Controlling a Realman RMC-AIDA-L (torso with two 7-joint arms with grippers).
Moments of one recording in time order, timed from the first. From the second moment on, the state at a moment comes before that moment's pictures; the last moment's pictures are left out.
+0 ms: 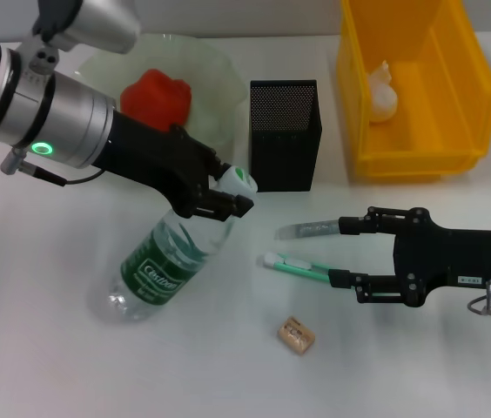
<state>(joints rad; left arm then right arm) -0.64 -2.06 1.24 1.18 2.17 1.55 -1.97 0.47 2.08 -0.71 -0.50 -2.02 -1.60 1.01</state>
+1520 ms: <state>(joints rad) -0.46 -2.06 0.89 1.12 1.88 1.68 -1.63 0.48 2.08 -0.71 -0.46 -2.05 -1.57 1.02</state>
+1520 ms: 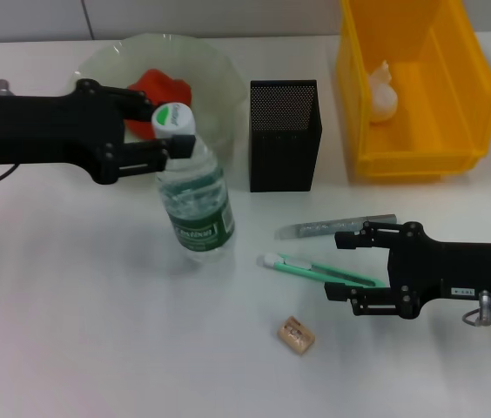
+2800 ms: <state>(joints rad) -0.37 -2.06 0.62 0.91 1.83 1.60 -1.35 0.48 2.08 -0.71 -0.45 -2.05 -1.57 1.01</state>
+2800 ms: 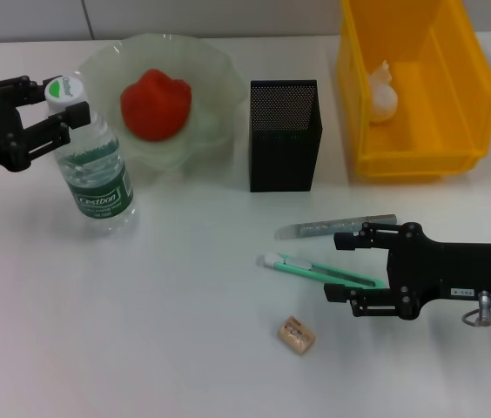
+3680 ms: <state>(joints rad) -0.37 -2.06 0.57 0.85 1.82 1.53 -1.28 0.47 2.08 -0.71 -0.45 -2.05 -1.58 1.01</state>
